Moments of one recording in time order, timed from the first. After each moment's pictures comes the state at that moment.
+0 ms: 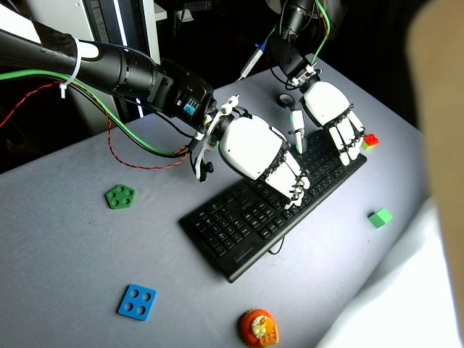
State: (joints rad) left arm 0.81 -1.16 0.94 -0.91 -1.18 1.76; right arm -0.52 -1.39 0.88 1.09 1.05 -1.93
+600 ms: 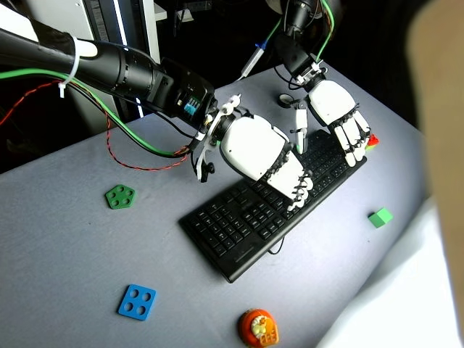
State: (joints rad) left arm 0.74 -1.12 0.93 -0.92 -1.08 1.75; right arm -0.48 -1.35 0.85 1.08 1.04 -1.93
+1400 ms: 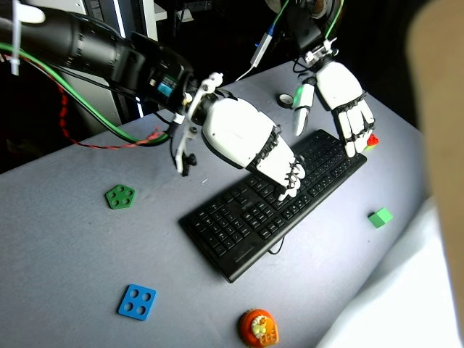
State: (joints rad) left arm 0.61 -0.90 0.78 -0.96 -0.83 1.77; right arm -0.46 -1.12 0.68 1.08 0.88 -2.05
